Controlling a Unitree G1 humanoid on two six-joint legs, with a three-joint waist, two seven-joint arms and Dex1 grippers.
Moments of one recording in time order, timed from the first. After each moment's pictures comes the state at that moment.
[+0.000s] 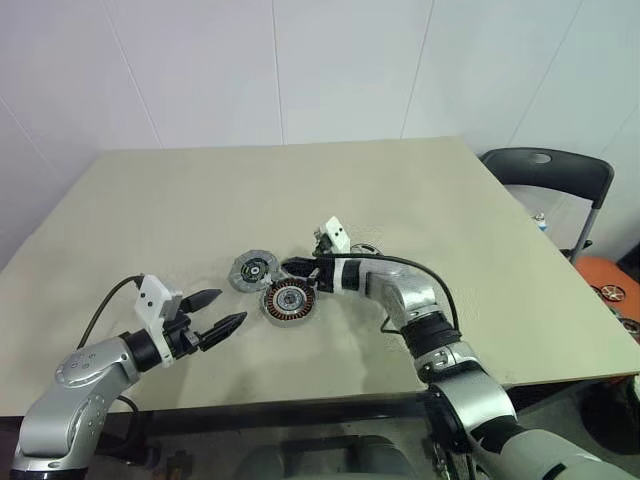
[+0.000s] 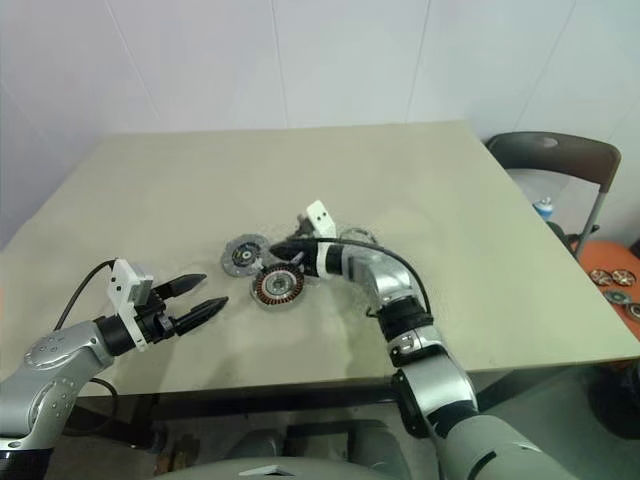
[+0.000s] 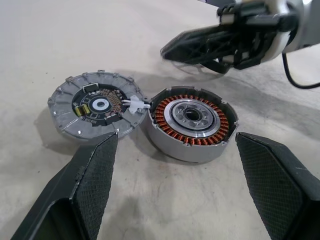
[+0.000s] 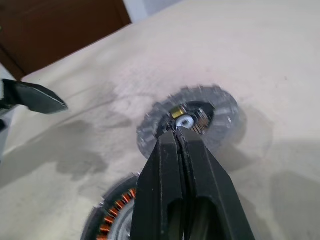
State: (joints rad) left arm 0.15 0.61 0.22 -0.32 -0.57 0.44 -0.80; right arm -0.72 -0.06 0.15 0.53 0.22 0.47 0.89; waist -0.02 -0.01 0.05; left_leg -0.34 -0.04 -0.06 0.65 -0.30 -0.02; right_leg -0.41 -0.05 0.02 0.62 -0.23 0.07
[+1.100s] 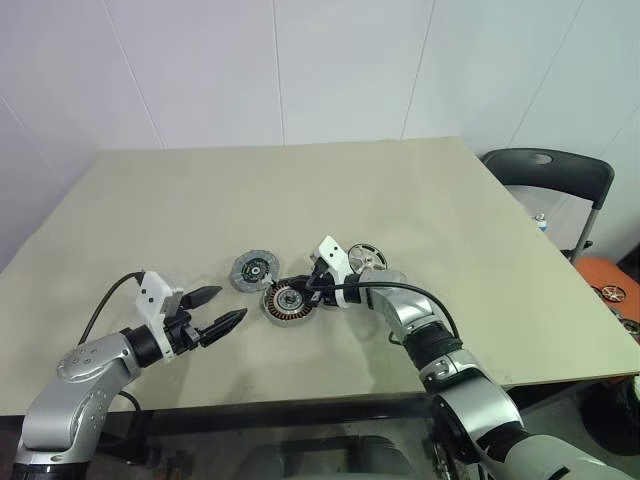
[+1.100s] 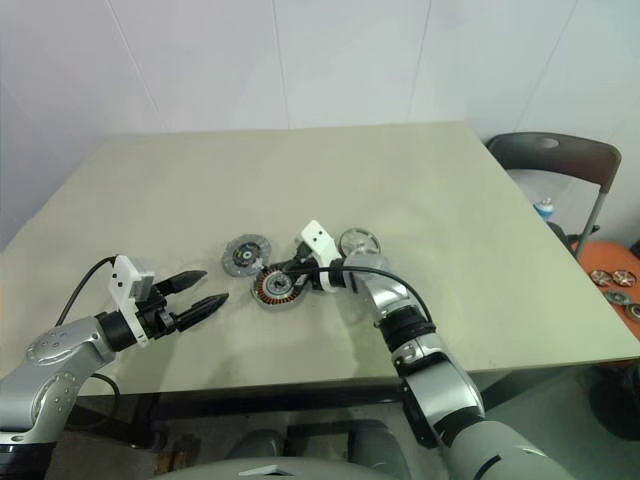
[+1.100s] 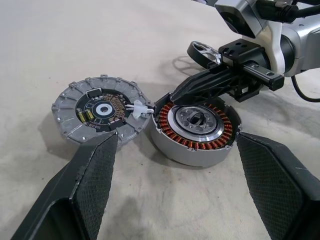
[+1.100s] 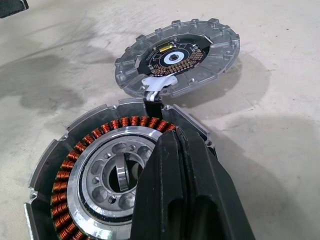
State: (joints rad) left arm 0.12 0.61 0.22 -0.31 -0.56 0.44 -0.81; right arm -0.68 -0.09 0.24 0.60 0.10 0.34 0.86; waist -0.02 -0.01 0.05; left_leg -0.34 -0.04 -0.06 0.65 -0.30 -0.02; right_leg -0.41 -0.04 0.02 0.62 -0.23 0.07
